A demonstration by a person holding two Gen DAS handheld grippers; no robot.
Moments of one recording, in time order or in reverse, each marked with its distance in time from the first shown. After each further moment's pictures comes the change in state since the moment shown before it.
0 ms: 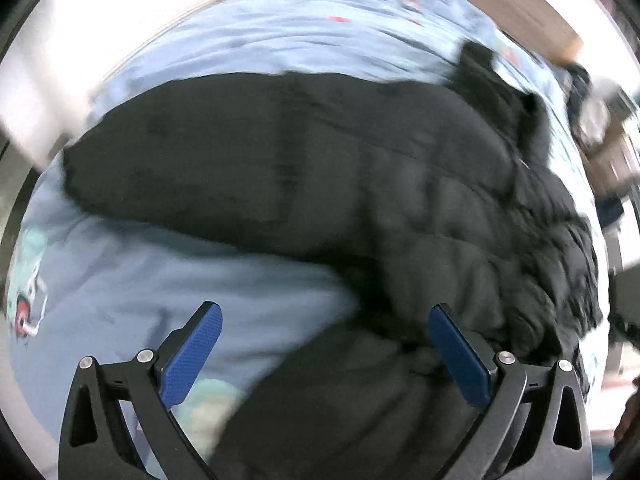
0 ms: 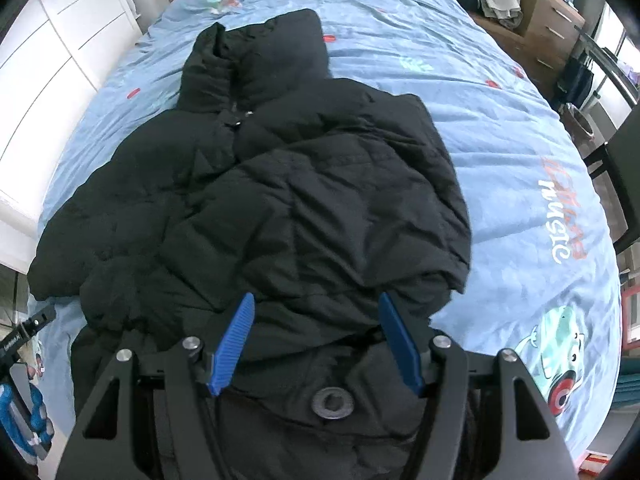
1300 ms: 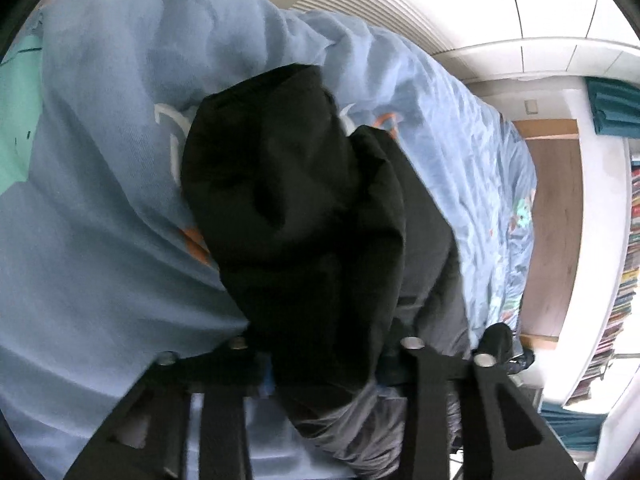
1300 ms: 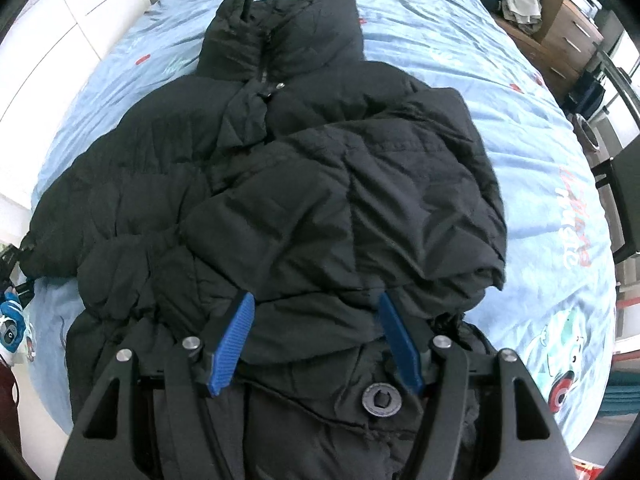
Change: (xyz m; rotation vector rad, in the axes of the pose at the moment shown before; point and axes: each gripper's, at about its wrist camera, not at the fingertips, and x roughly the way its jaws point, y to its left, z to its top) left arm 0.069 0.263 0.059 -0.910 -0.097 -0.380; right arm 0.017 0.044 0.000 -0.056 0.068 -0.036
